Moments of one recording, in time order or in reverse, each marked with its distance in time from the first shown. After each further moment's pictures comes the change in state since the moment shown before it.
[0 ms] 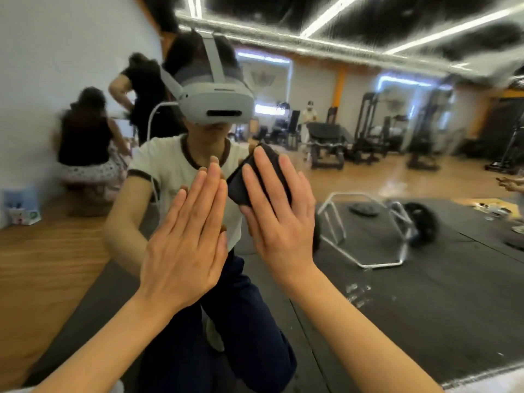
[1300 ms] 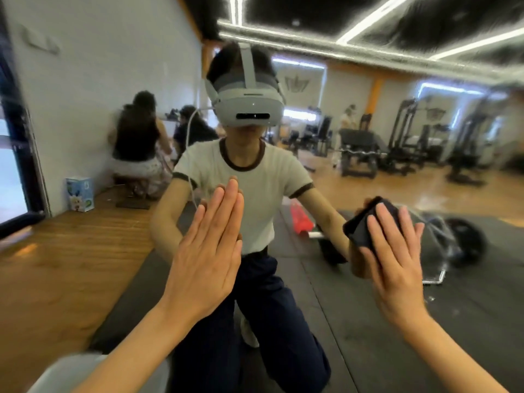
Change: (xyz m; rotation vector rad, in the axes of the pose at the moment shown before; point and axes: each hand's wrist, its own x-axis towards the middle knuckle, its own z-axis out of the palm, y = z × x) left_hand -0.054 -0.057 -0.039 -0.092 -0.116 -0.136; right_hand -0.057 0.028 -0.039 0.052 -0.204 0.097
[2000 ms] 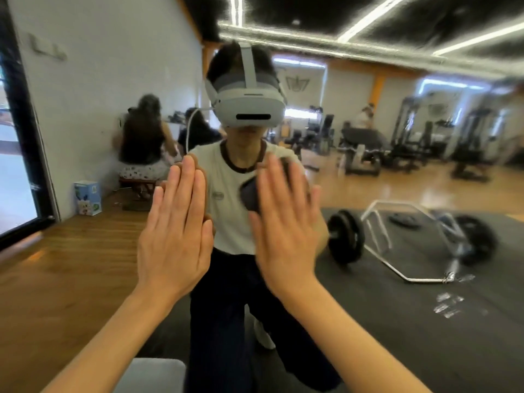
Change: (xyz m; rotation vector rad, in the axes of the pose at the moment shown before) left_hand 0.000 -0.071 -0.028 0.077 0.130 -0.092; right_hand 0.090 -0.174 0.075 0.006 0.091 0.064
